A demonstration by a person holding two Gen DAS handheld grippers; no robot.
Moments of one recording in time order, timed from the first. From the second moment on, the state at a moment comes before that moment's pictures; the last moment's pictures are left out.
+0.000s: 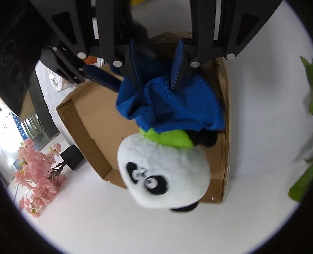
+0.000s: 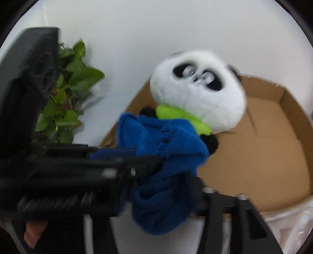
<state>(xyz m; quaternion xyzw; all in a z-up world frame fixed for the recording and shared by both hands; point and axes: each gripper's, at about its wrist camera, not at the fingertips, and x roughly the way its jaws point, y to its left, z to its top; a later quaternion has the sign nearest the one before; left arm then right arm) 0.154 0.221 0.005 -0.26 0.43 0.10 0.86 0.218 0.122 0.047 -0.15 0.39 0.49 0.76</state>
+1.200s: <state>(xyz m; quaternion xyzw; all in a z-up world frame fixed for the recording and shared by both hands) -0.016 0.129 0.073 -0.22 0.33 0.22 0.89 0.108 -0.050 0.041 -0.14 0.46 0.59 0.65</state>
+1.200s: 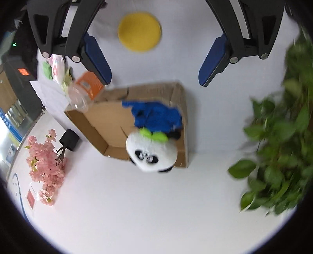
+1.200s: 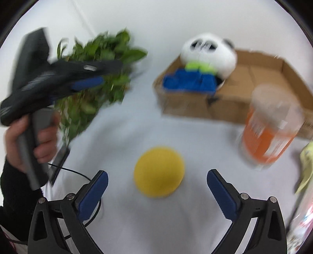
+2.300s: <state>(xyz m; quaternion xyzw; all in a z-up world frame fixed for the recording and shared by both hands) 0.001 0.121 -0.055 -0.36 0.42 0.19 0.81 0.058 -0.005 -0.026 -0.24 0.41 0.54 0.69</state>
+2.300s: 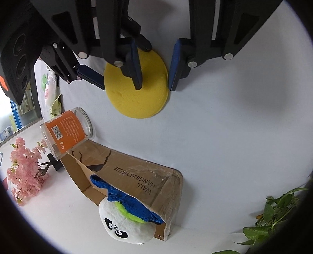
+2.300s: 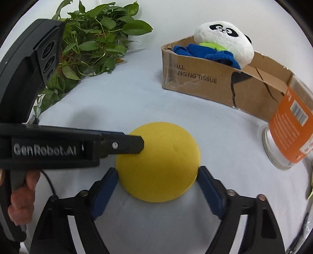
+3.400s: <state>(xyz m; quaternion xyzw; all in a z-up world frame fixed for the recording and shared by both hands) 0.134 0.258 0.002 -0.36 0.36 0.20 0.84 0.213 0.143 0.011 -0.14 0.42 0.46 0.77</state>
